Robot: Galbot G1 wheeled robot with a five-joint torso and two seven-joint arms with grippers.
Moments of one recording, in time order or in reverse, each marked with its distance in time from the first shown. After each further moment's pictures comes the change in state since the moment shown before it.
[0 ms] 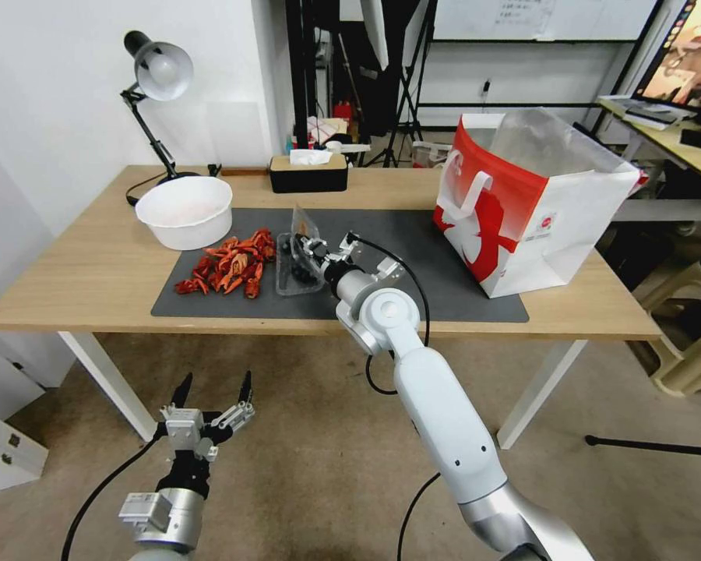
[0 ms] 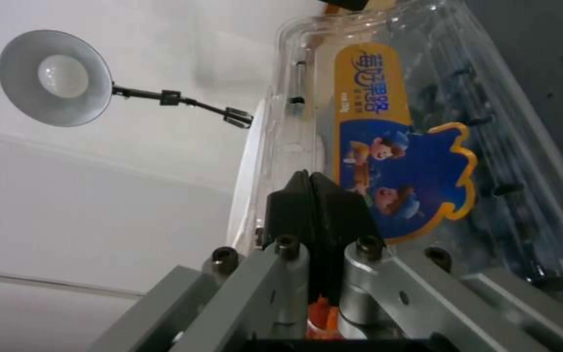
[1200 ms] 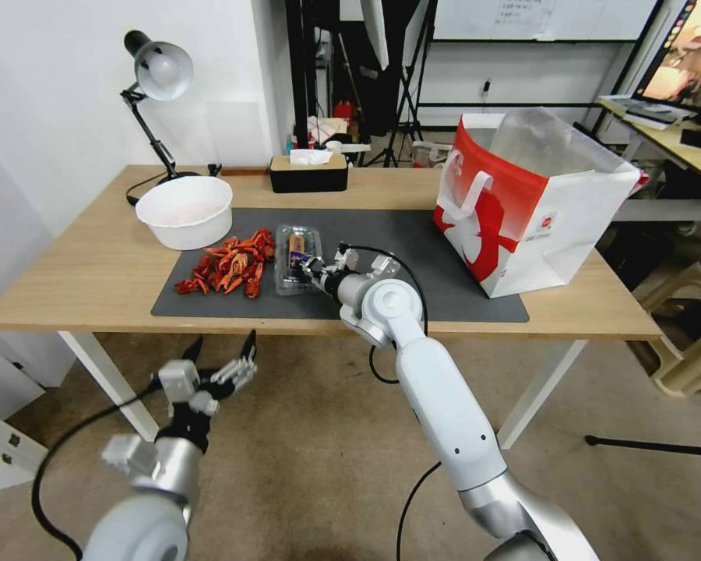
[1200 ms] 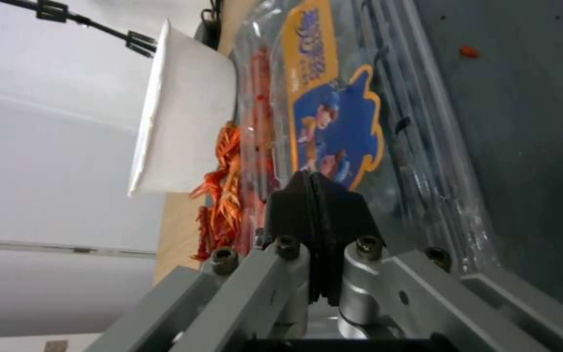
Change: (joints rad) left arm -0.083 0.100 0.007 -0.080 -0.240 0.091 -0.007; right arm 0.034 0.000 0.014 -0.014 -0.012 -0.183 0.188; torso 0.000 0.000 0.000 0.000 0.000
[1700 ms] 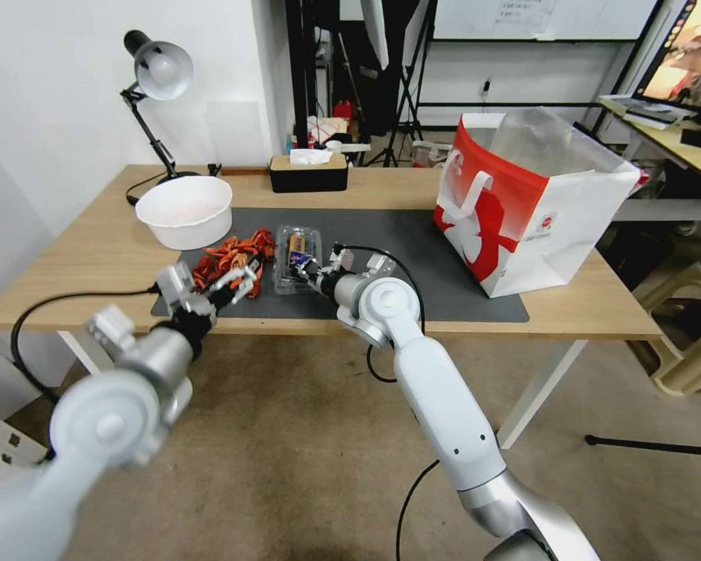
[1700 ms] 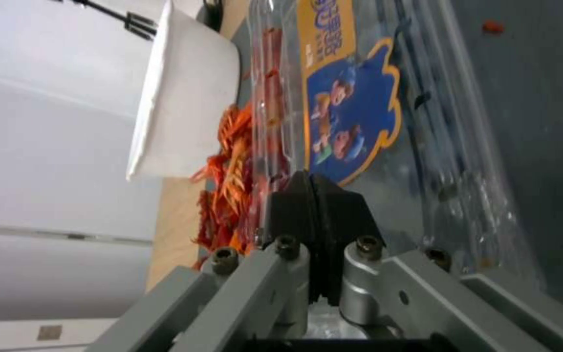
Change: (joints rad) left arm -0.505 0.303 -0.001 -0.077 -0.999 0.380 -0.281; right arm 0.006 0.000 -0.017 0.019 0.004 -0.043 0.043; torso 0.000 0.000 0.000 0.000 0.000
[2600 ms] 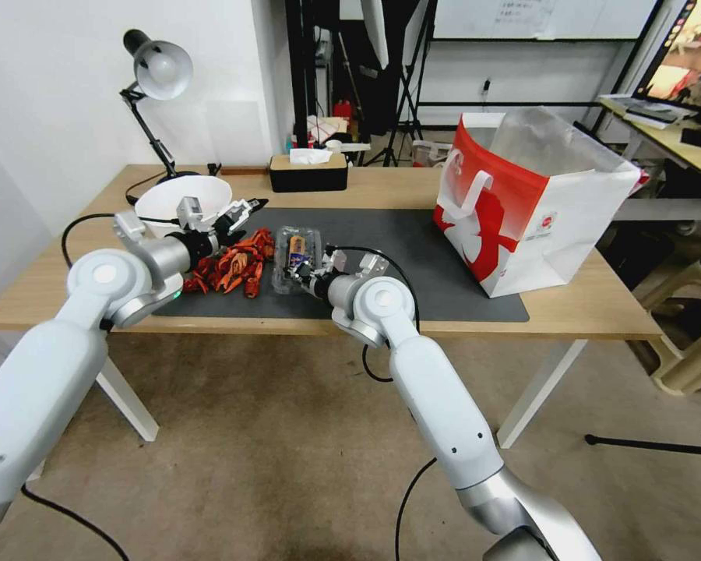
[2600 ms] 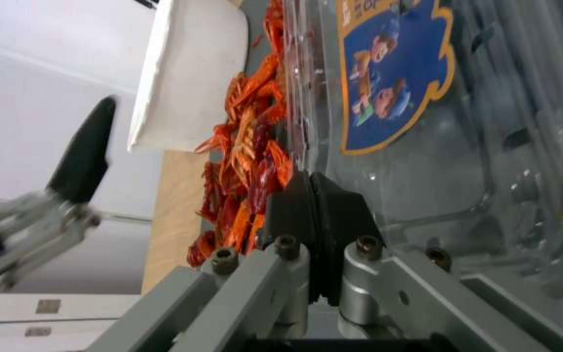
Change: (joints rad) left arm -0.577 -0.011 0.220 0.579 -0.312 0.326 0.140; right arm 0.010 0.000 -0.033 0.001 0.012 -0.029 0.010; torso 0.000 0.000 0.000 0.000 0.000
